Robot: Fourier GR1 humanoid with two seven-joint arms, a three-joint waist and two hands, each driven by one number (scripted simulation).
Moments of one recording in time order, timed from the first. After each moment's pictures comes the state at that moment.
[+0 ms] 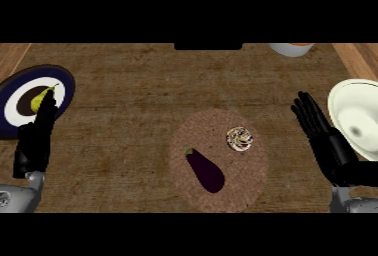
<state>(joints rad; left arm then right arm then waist) -0.13 0.54 -0.21 -1.41 0.17 0.46 0.07 -0.05 -0.33 0.12 -1.61 -0.24 0.01 -0.09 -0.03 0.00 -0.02</state>
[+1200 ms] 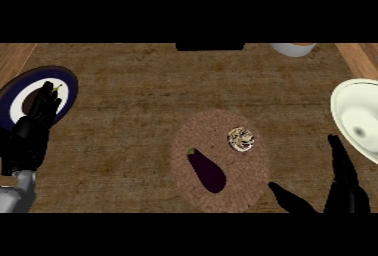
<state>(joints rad) -0.12 0.54 -0.15 -1.53 0.27 0.34 0.06 0.25 -0.23 0.35 -2.01 0.99 -0.52 0.73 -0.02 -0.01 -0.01</state>
